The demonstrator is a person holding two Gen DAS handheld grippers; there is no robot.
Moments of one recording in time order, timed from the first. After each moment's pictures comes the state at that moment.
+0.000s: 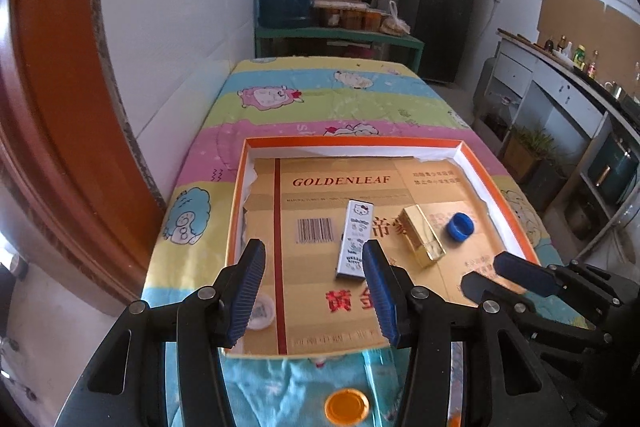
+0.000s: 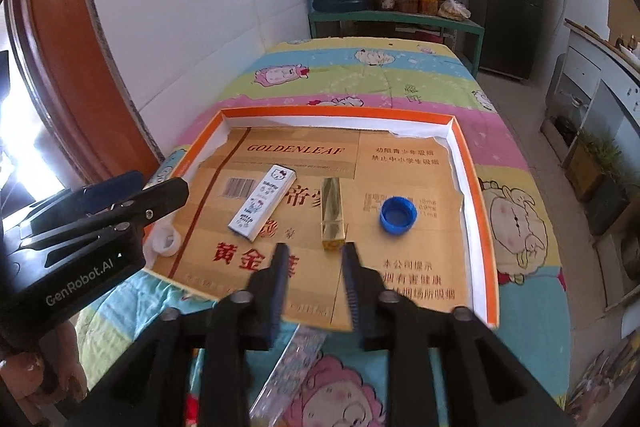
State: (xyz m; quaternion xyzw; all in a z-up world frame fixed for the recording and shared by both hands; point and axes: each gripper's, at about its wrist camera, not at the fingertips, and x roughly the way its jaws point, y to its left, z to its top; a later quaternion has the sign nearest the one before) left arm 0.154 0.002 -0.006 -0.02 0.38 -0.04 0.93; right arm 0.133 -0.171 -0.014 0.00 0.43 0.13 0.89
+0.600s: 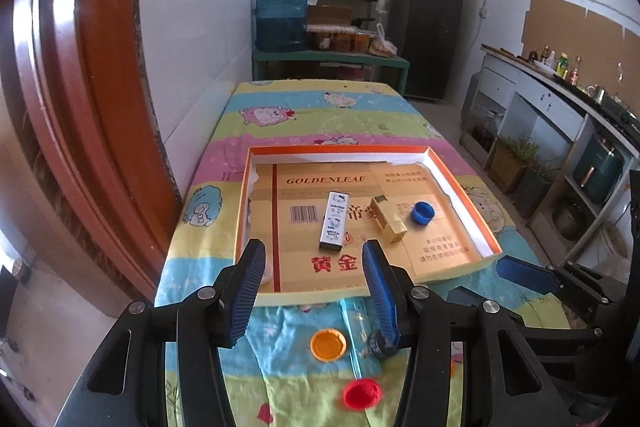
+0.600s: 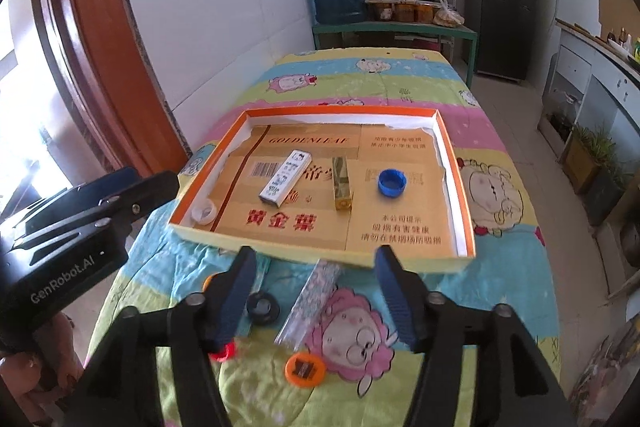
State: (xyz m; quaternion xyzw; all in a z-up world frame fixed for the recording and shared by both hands) left arm 0.075 -0.002 0.027 -0.02 0.34 -0.05 0.94; right arm 0.067 -0.180 0.010 0.02 0.41 0.14 0.90
